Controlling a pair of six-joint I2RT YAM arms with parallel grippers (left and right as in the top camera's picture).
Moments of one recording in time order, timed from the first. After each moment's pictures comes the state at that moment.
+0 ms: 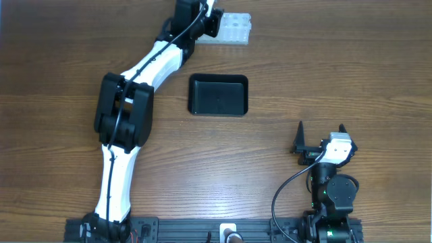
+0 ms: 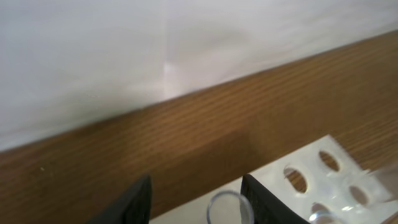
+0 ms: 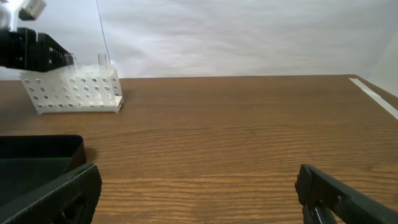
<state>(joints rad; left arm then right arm) -0.36 2.40 1.85 0.11 0.14 -0.02 0.01 0.02 0.01 -0.06 0.09 0.00</state>
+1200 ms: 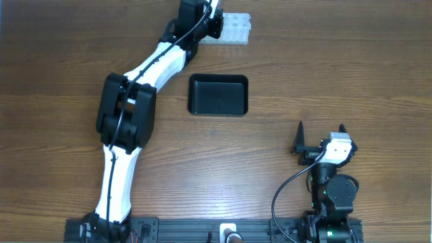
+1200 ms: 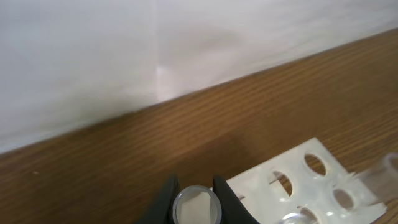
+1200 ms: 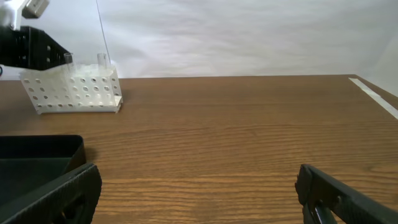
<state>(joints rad) -0.38 2.39 1.85 0.11 0.12 -0.01 0.01 0.02 0.01 -0.06 0.09 0.00</state>
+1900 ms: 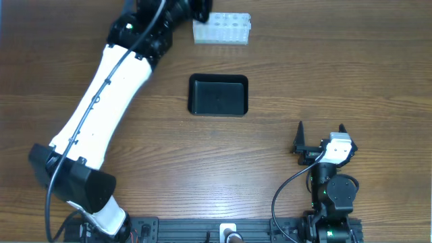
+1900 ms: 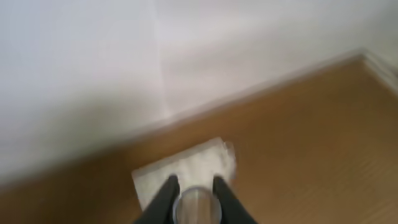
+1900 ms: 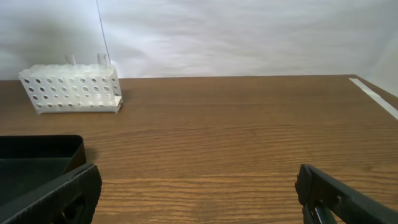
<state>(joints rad) -0.44 1.83 1.88 -0.53 0.04 -0.03 0.01 0.02 0.01 -0.06 0.09 0.00</state>
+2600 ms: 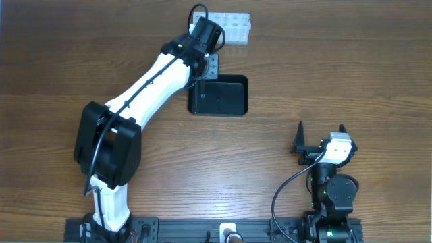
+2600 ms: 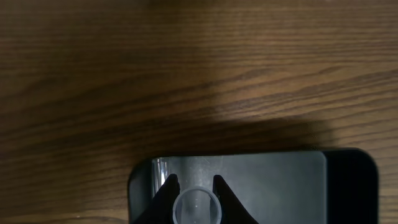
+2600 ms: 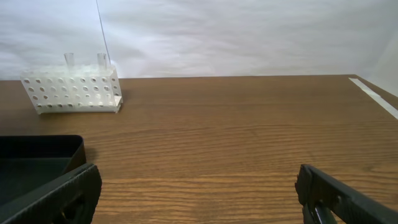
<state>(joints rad) -0.51 2.05 1.65 -0.73 -0.13 -0.44 0.01 0.02 0.01 -0.06 0.09 0.00</state>
